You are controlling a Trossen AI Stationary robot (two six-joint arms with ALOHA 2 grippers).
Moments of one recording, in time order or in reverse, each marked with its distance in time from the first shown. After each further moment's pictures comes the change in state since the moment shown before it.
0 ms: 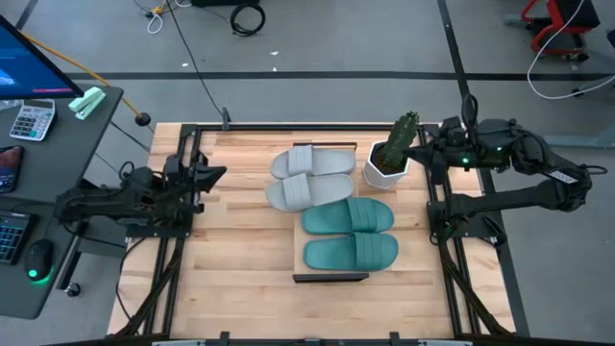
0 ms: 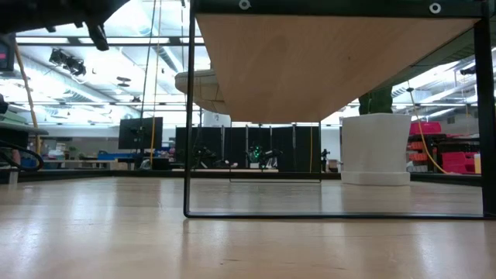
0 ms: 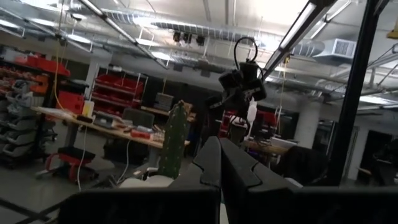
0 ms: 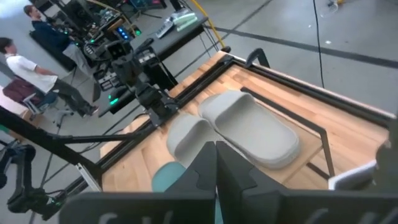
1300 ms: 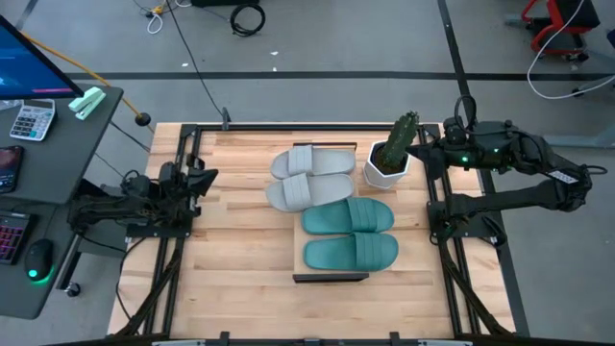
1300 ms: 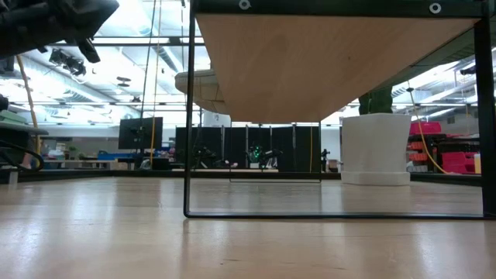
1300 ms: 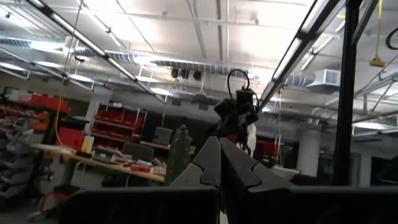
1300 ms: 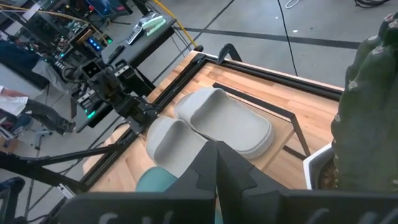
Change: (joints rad) left arm 0.000 -0.223 -0.204 0.148 -0.013 0.060; right arm 0.000 0.000 0.002 -0.084 0.094 0.122
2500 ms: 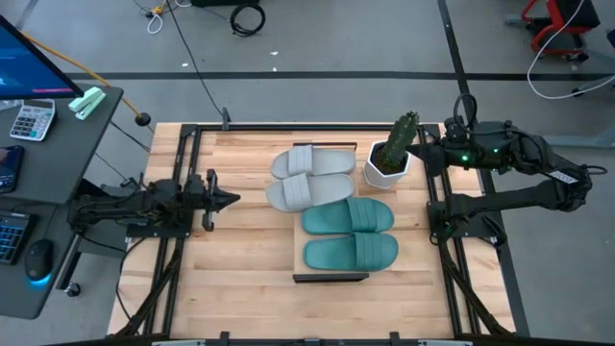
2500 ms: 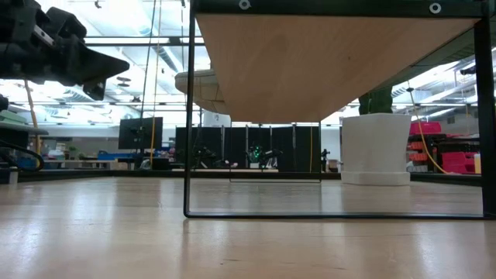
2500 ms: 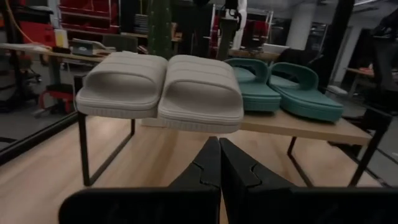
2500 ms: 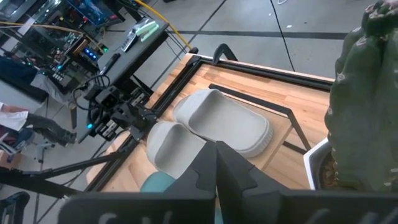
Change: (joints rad) left arm 0.000 0.000 -0.001 -0.531 0.158 0.009; right arm 0.000 0.000 0.000 -0.009 0.021 0.071
